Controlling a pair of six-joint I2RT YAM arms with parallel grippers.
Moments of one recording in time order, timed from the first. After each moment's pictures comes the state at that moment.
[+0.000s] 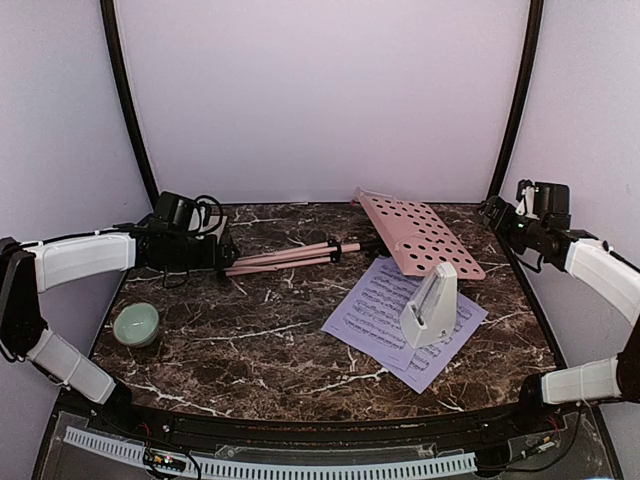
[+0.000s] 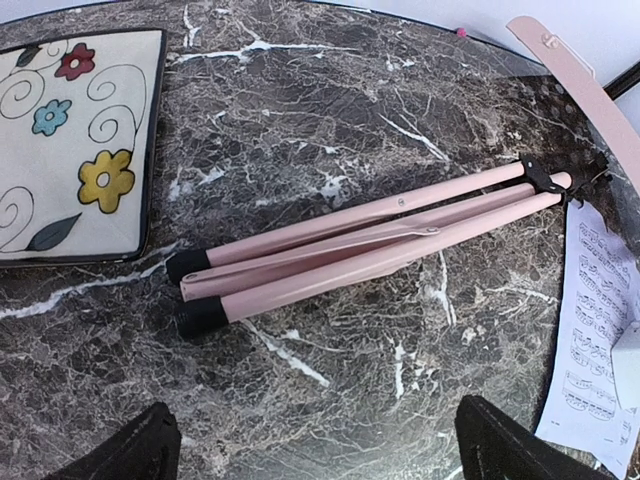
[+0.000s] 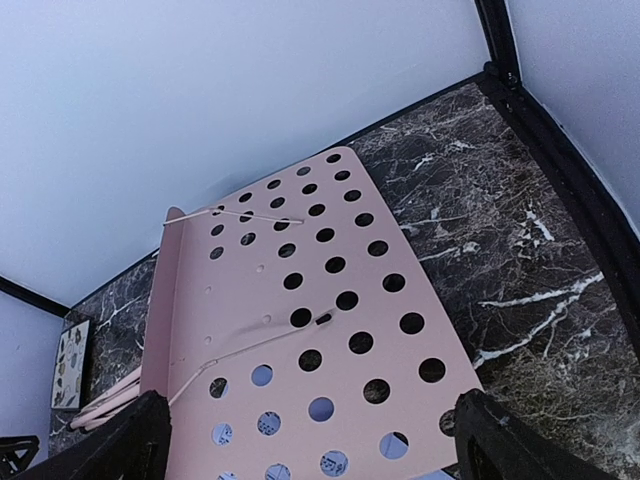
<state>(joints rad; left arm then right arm) -0.39 1.43 0.93 -0.28 0.03 -0.38 0.00 1.16 0.84 -0.16 -0.21 0.51</state>
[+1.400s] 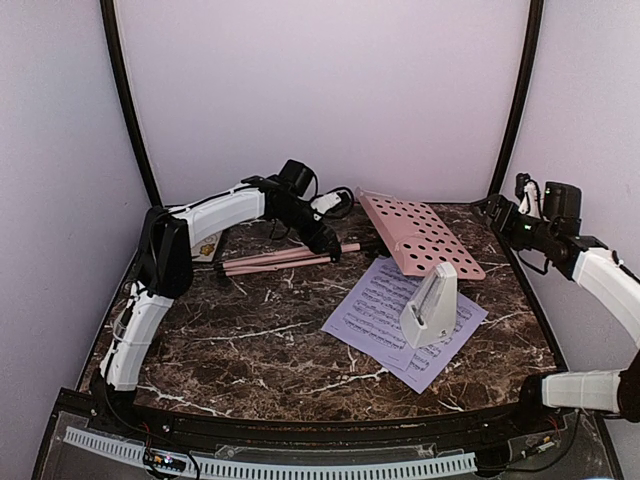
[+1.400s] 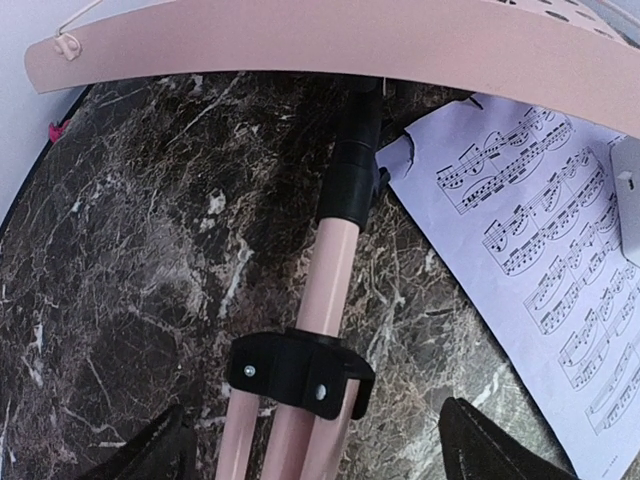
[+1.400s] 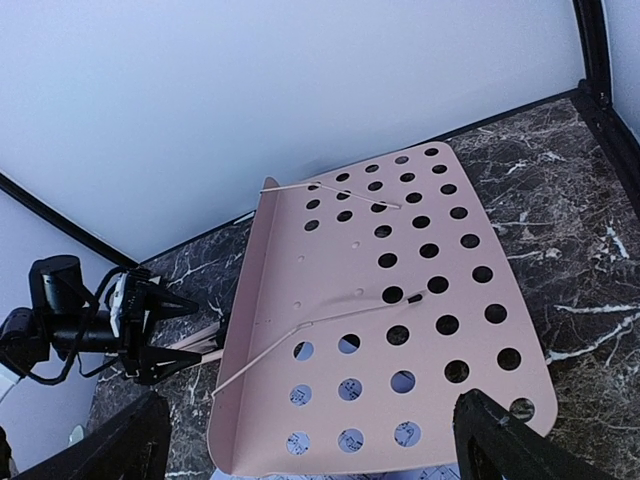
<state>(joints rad) -0.61 2.47 2.29 -0.72 0.34 0.41 -0.01 1.06 0.81 -0.15 -0.42 0.50</state>
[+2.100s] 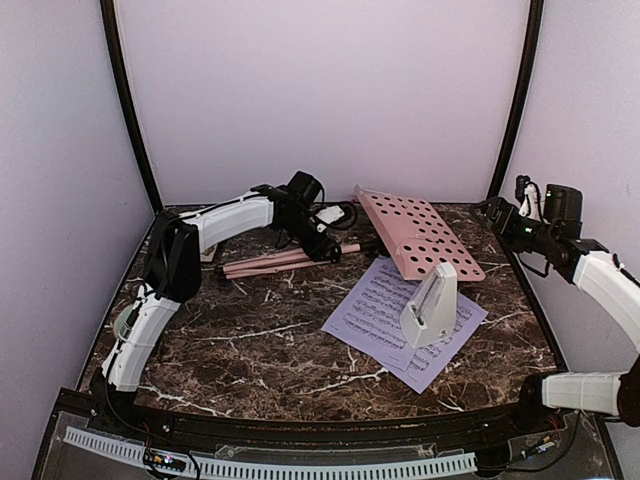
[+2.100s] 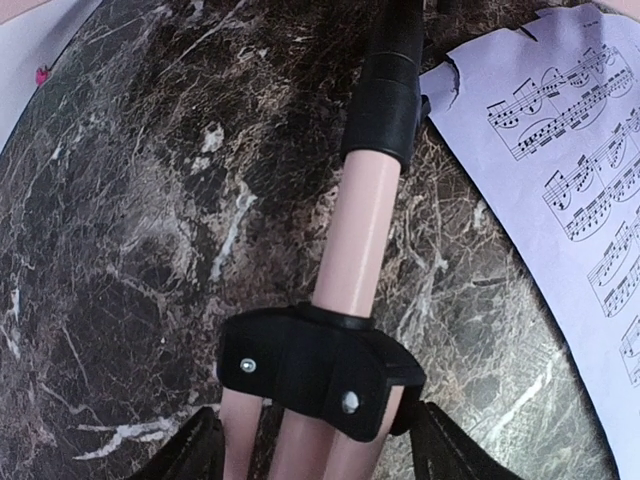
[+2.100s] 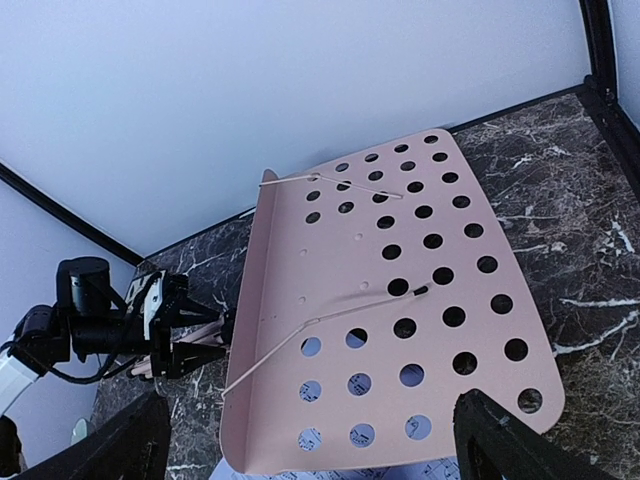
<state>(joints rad) -0.64 2.54 2.33 -0.77 0.21 0.41 -0.01 1.04 0.79 -0.15 -0.44 0.50</state>
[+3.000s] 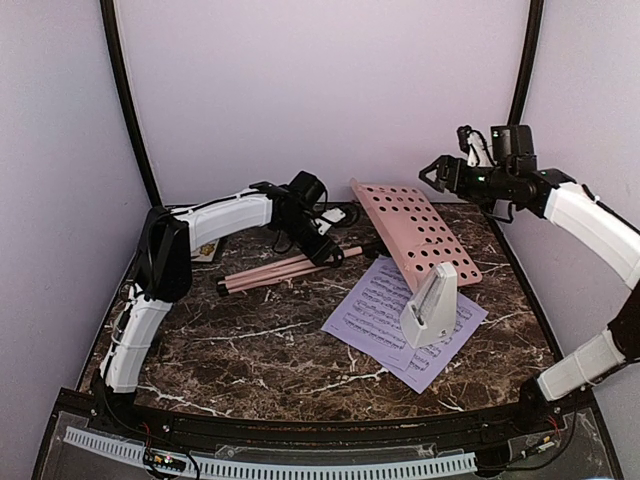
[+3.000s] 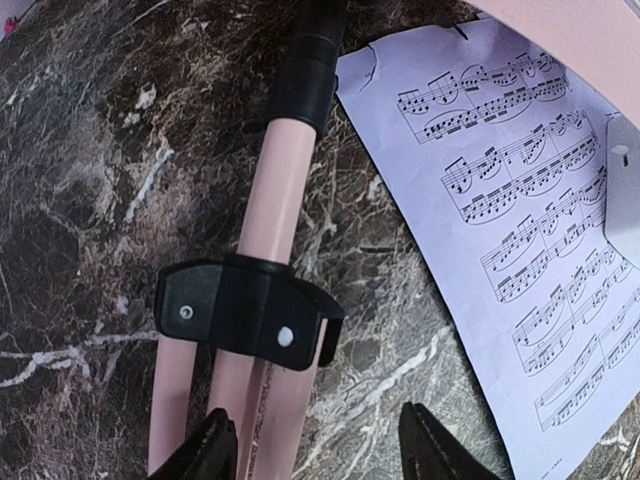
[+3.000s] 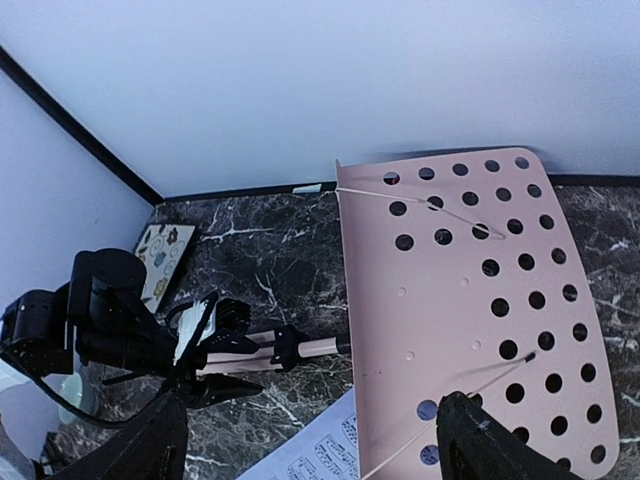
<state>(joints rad) -0.68 2.43 2.22 -0.82 0.25 0.24 0.29 1.36 1.29 -0.37 -0.29 0.38</state>
